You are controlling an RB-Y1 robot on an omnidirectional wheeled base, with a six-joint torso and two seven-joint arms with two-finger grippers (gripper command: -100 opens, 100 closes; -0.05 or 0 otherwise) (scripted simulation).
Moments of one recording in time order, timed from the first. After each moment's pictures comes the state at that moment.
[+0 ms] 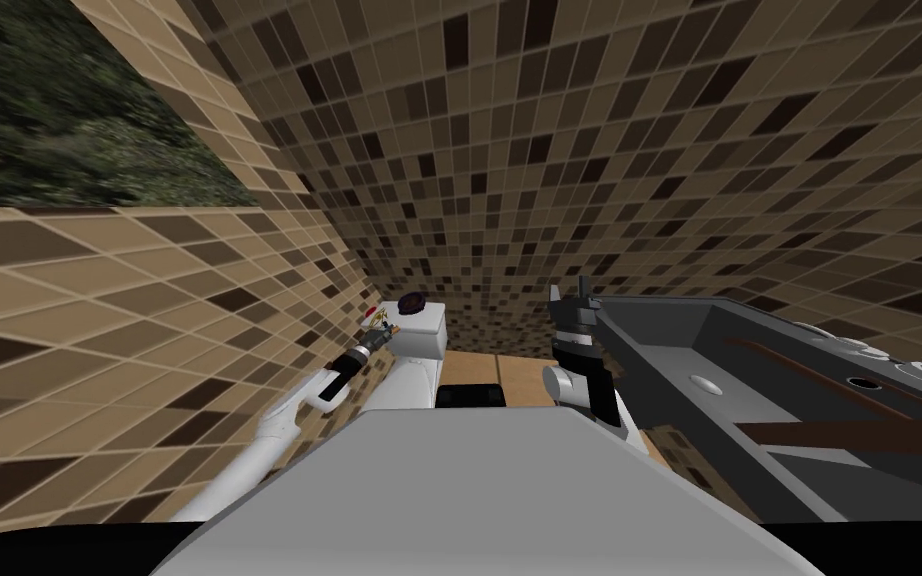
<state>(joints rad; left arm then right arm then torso) 0.37 0.76 0.00 -1.65 -0.53 -0.23 -0.34 0.49 0.00 -0.06 -2.26 -0.09 -0.43 -0.16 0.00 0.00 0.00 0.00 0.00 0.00</state>
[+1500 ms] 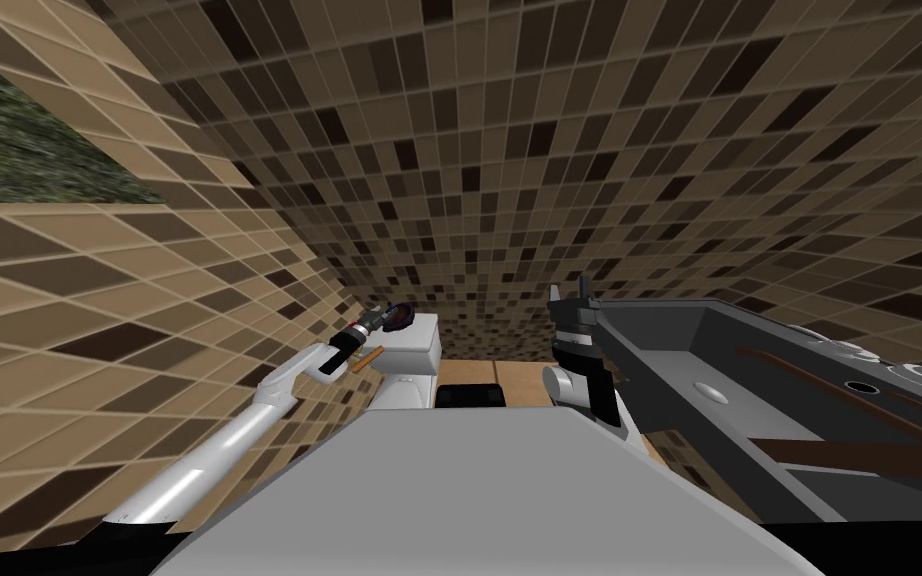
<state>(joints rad) 0.24 0.94 -0.05 -1.71 -0.51 -0.12 -0.19 0.49 0.00 -0.06 -2.26 -0.09 -0.43 -0.16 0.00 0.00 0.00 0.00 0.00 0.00</state>
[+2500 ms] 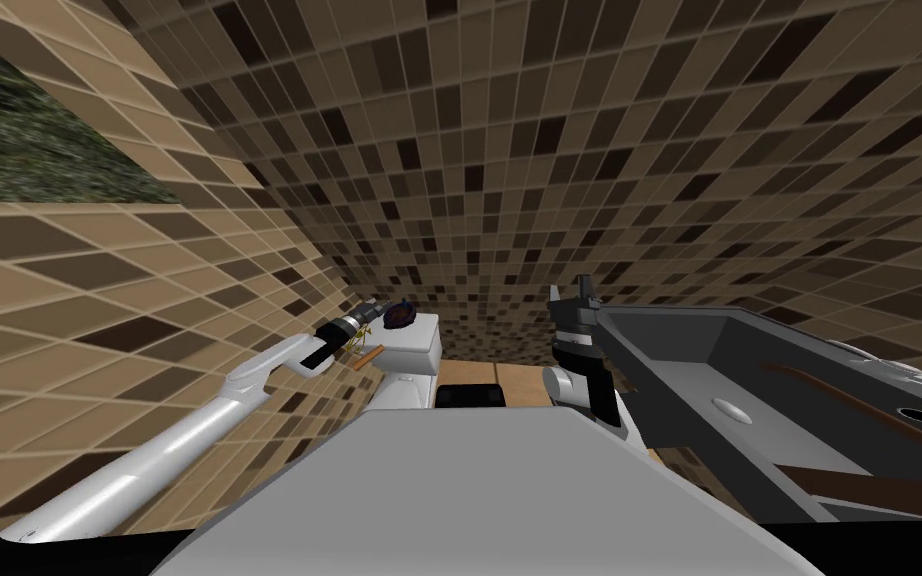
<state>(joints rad) 0.27 1.11 -0.02 -1.82 -0.44 -0.07 -0.08 0.49 0.00 -0.06 -2.26 -0.09 -0.43 -0.16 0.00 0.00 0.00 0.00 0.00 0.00</state>
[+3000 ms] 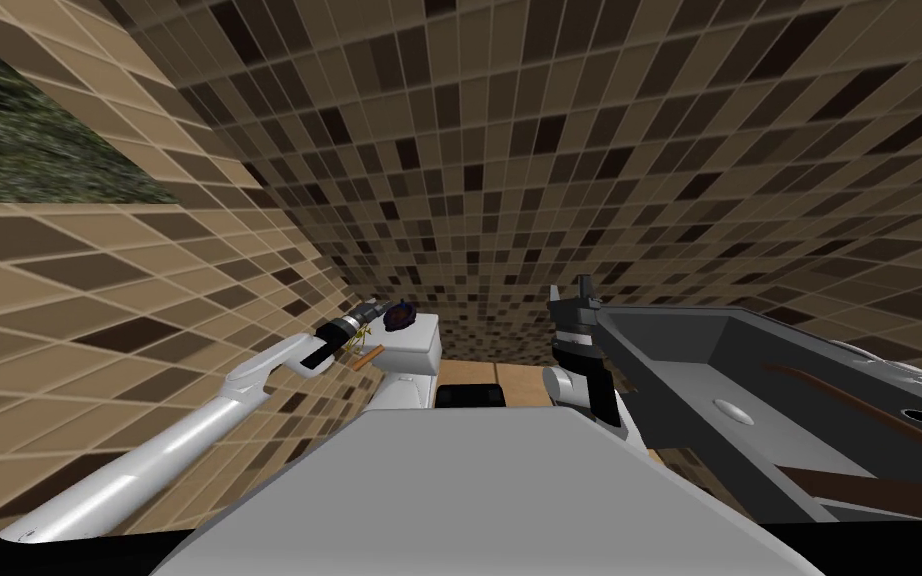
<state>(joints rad) 0.27 1.12 -0.02 -1.82 -0.44 -0.07 -0.08 0.49 0.00 -0.06 -2.26 -0.09 -0.43 -0.16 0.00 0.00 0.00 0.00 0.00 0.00</state>
